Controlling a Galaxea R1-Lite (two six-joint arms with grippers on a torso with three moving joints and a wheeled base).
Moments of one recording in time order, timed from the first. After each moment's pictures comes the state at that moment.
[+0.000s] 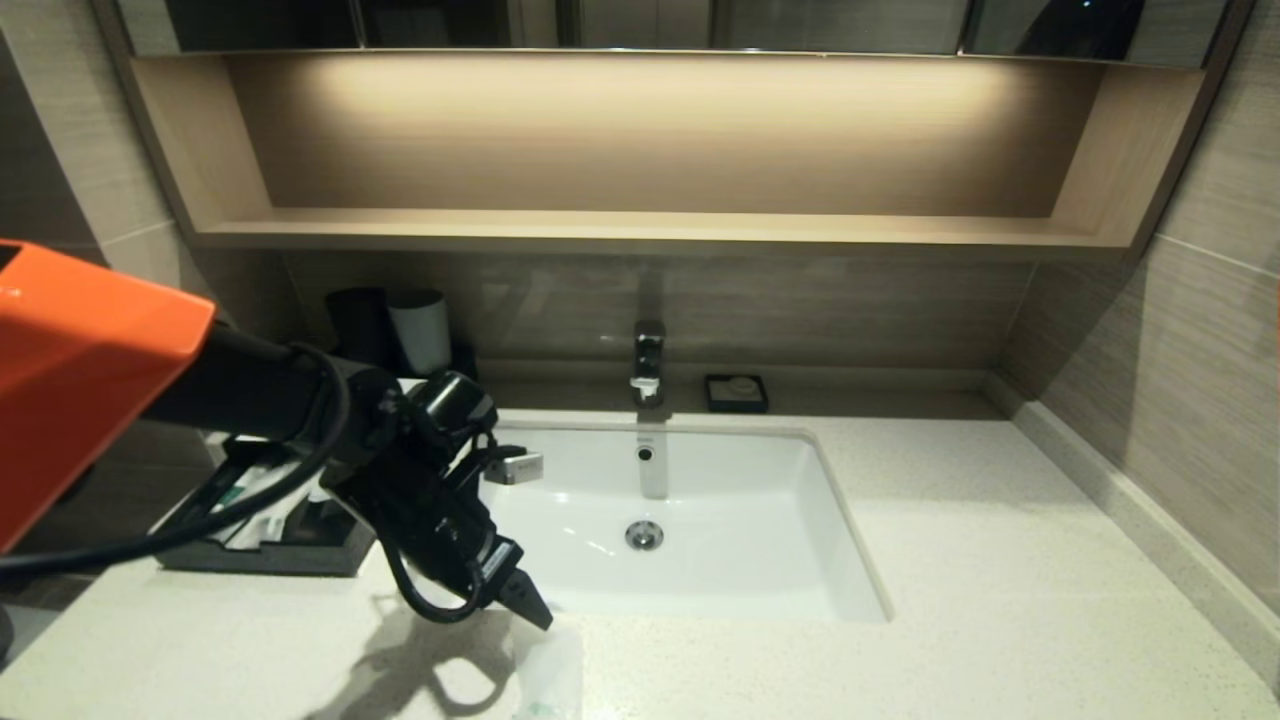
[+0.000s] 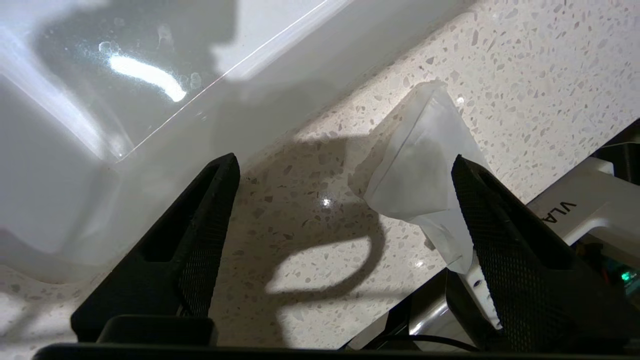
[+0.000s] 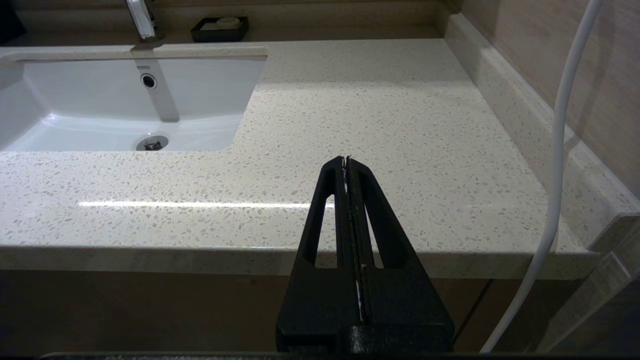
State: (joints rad) left arm -0.36 2.02 -1.29 0.59 -0.42 0.20; right arm 0.00 0.00 0.00 -0.01 0.01 0.03
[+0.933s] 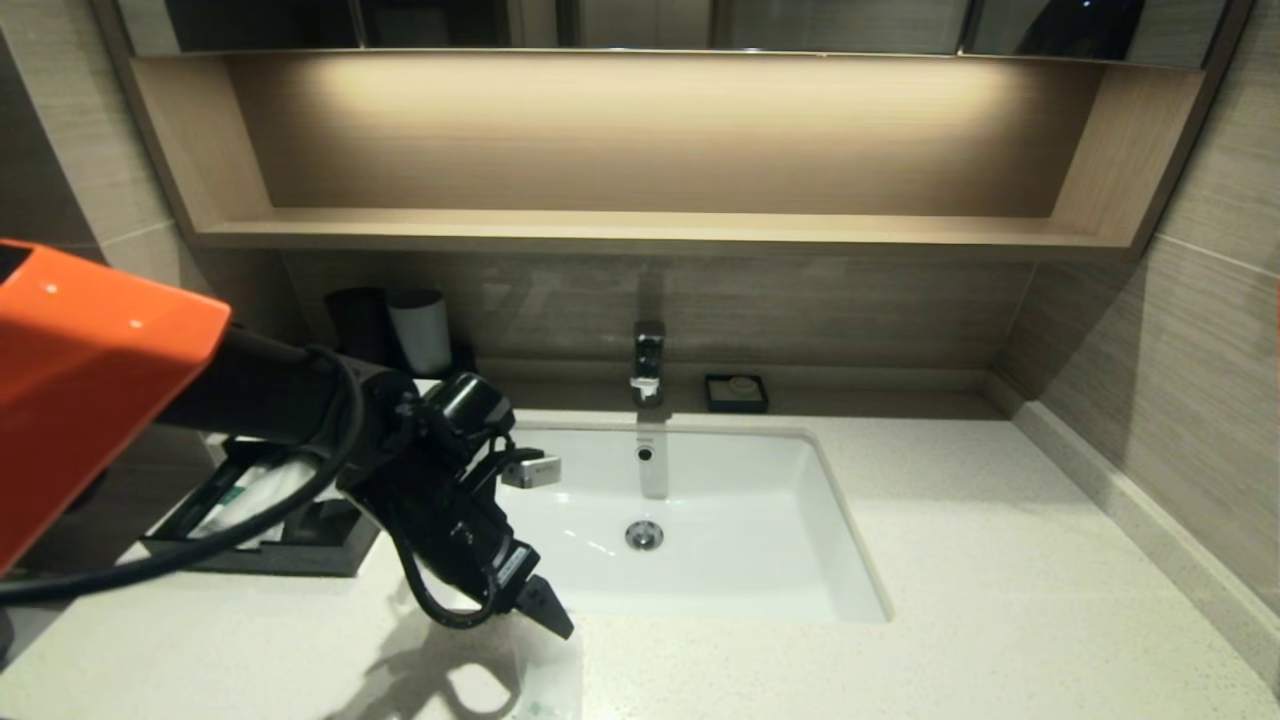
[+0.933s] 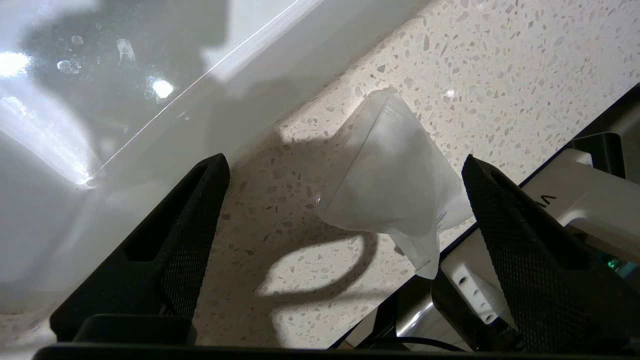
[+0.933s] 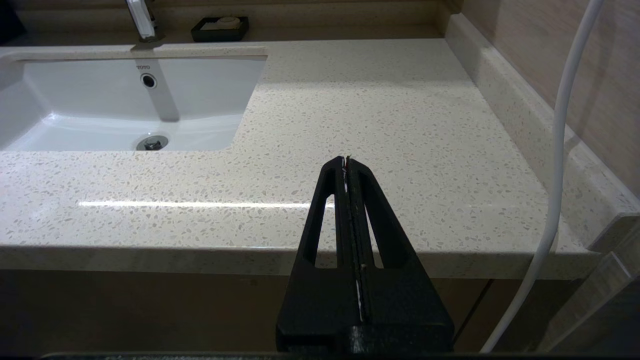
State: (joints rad) left arm -0.41 2.02 -1.30 0.59 -0.45 0.20; right arm 0.00 0.00 0.00 -0.01 0.01 0.03
